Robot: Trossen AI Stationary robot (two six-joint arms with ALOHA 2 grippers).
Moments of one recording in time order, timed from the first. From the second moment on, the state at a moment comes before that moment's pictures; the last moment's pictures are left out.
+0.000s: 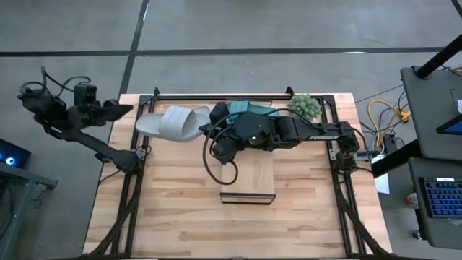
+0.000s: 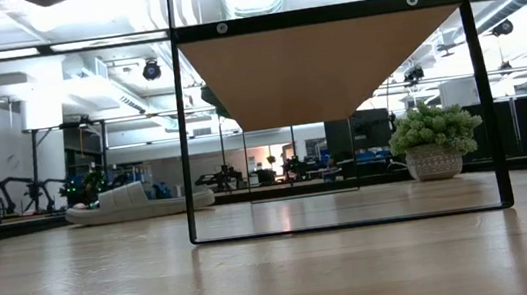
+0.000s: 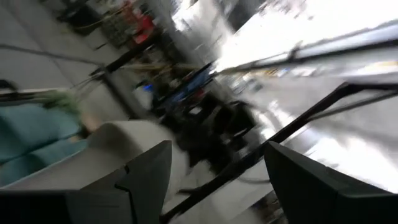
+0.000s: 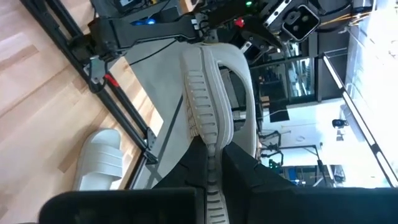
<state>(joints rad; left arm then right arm) -0.41 0.49 1.21 -0.57 -0.52 -0.86 0.16 1.97 2.29 -0.62 0.42 -1.16</state>
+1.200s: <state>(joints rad) -0.41 0.91 1.60 -1.07 -0.76 0.19 0.20 1.93 2.29 -0.63 0.47 -1.04</state>
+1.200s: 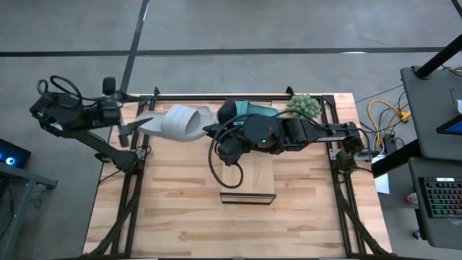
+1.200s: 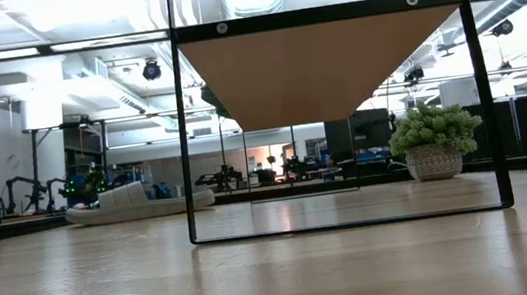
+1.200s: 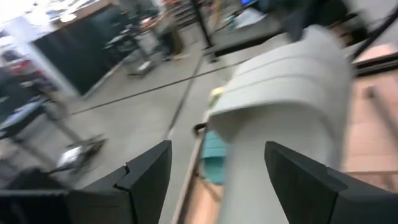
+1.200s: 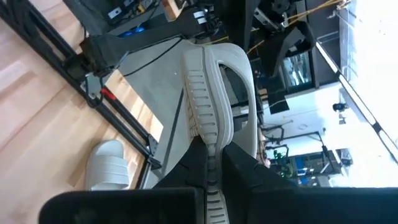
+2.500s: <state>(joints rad) -0.41 0.99 1.61 -1.28 -1.08 0.24 0.16 1.89 2.29 -0.65 0.60 -0.97</state>
